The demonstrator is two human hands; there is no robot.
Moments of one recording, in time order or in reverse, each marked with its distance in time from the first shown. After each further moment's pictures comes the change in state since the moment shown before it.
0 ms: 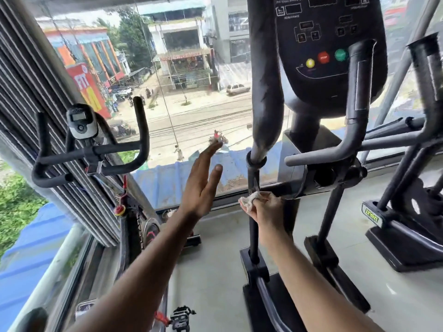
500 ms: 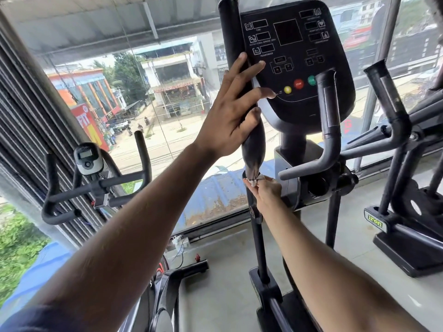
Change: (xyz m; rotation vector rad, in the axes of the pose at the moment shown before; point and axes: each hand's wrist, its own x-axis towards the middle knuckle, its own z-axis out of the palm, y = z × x) left_hand 0.152 0.144 -0.021 0.360 -0.117 0.832; right_hand 0.042 -0.084 0.039 0.305 0.178 0.049
